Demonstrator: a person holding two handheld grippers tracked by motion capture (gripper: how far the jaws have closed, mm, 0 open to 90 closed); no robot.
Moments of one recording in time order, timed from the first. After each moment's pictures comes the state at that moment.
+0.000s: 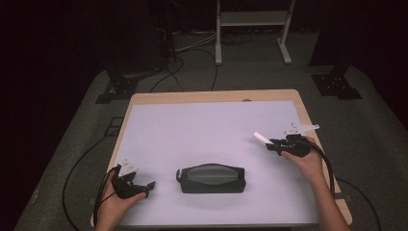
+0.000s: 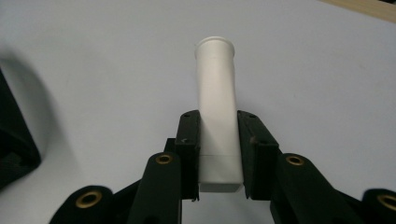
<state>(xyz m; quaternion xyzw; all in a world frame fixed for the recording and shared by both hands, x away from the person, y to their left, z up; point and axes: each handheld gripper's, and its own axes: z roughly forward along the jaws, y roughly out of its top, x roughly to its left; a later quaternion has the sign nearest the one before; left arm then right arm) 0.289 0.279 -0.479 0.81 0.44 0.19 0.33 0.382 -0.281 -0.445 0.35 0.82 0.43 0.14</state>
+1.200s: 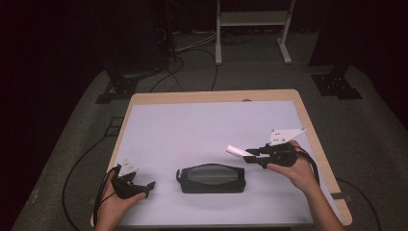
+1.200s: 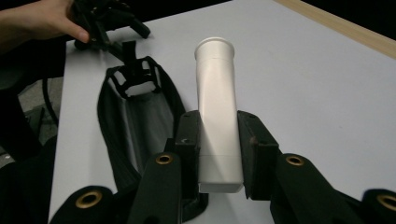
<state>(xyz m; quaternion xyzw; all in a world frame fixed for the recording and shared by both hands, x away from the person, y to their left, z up) 0.289 0.279 -0.479 0.81 0.44 0.19 0.33 0.332 -0.211 -0.391 0.20 0.84 0.50 0.06</state>
